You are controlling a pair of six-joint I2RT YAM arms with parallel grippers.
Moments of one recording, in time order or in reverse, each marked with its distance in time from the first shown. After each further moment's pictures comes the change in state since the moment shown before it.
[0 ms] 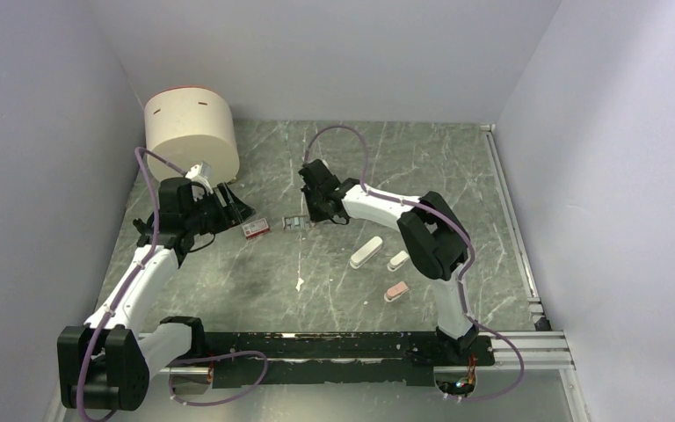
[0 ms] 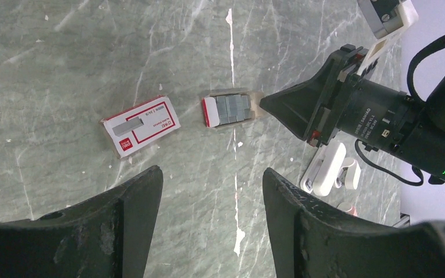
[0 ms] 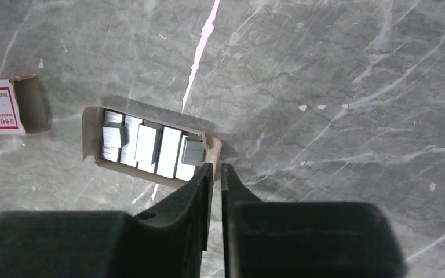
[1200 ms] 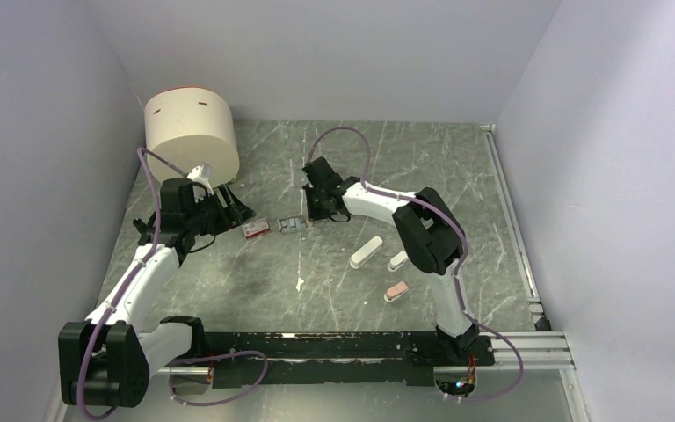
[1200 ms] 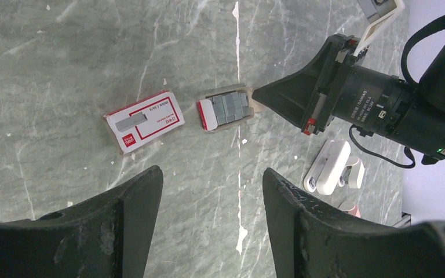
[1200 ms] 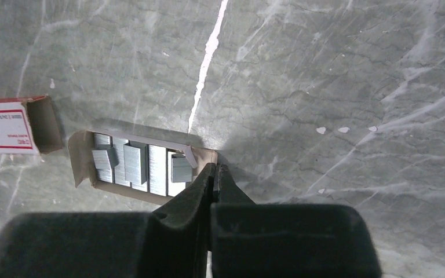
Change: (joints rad) left arm 0.000 0.018 -0.004 -0.005 -0.003 0.000; right arm -0.040 0.058 0.022 0.039 -0.115 0.066
